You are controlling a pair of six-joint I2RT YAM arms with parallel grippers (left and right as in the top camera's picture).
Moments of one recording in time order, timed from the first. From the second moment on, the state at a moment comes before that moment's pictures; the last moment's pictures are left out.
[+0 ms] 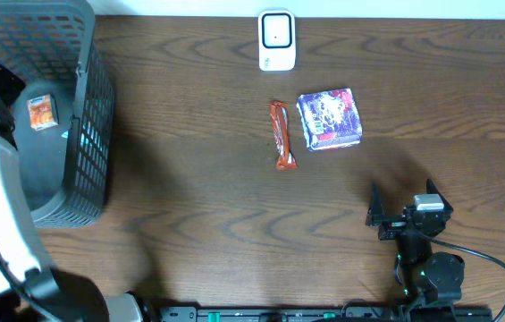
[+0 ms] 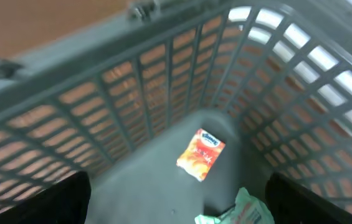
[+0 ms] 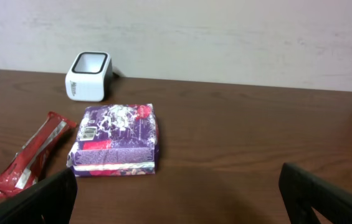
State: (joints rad) left arm 0.48 1.56 1.52 -0.67 -0.25 -0.38; right arm 0.07 0.01 0.01 -0.07 0.02 -0.03
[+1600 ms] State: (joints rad) left arm 0.43 2.11 1.52 -0.30 -0.17 0.04; right arm 0.07 0.01 0.01 -0.07 0.02 -0.03
